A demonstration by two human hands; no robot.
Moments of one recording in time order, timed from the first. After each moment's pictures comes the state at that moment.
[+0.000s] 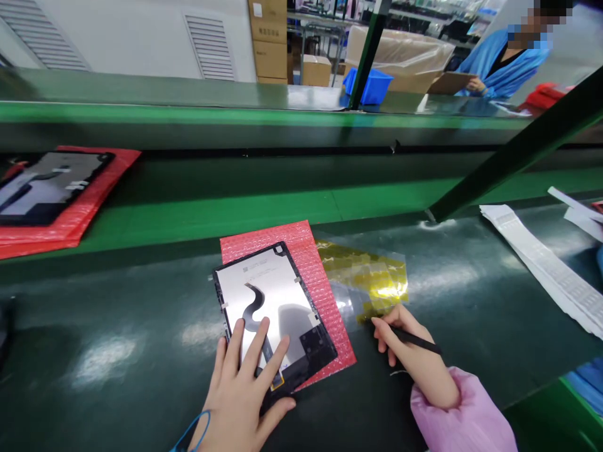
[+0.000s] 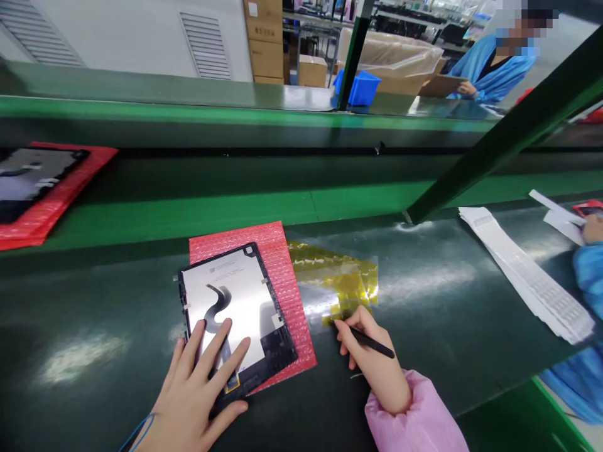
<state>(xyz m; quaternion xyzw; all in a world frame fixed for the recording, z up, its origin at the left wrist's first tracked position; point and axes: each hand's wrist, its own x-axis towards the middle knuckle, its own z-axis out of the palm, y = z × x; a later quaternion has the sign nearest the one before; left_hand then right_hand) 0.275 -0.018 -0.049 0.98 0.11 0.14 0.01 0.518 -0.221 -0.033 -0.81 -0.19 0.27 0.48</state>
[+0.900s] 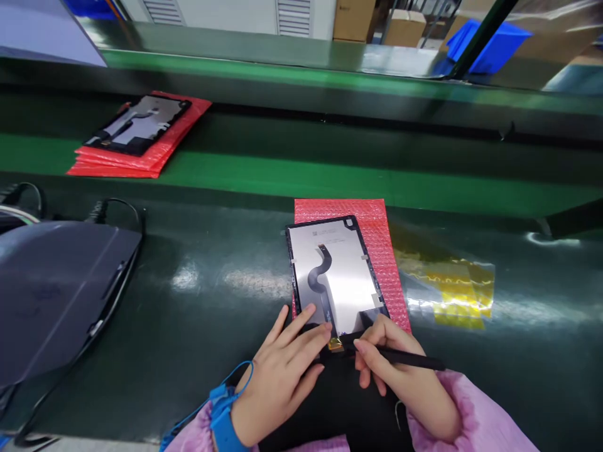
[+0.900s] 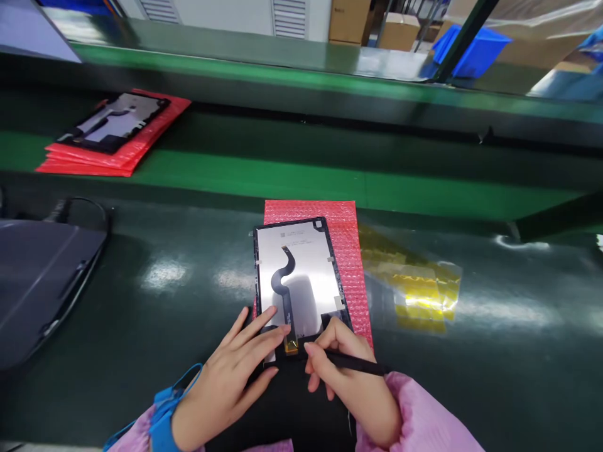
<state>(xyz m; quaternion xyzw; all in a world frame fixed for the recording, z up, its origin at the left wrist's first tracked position) 0.242 -0.033 -0.033 0.95 0.12 0.15 0.23 0.433 -0.163 -0.025 -0.65 -0.30 0.49 0.49</state>
